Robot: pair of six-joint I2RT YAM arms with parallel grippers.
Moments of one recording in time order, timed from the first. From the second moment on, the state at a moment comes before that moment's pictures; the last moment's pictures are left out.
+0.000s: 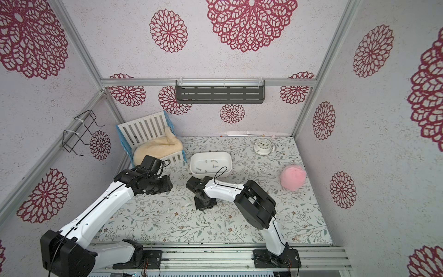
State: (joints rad) left arm -0.37 1.26 1.10 -0.95 0.02 -0.53; right arm 0.94 2.03 1.46 -0.86 -0.02 0.66
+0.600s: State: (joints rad) left arm -0.36 1.26 1.10 -0.95 0.02 -0.53; right arm 0.94 2.03 1.45 -0.86 -0.02 0.66
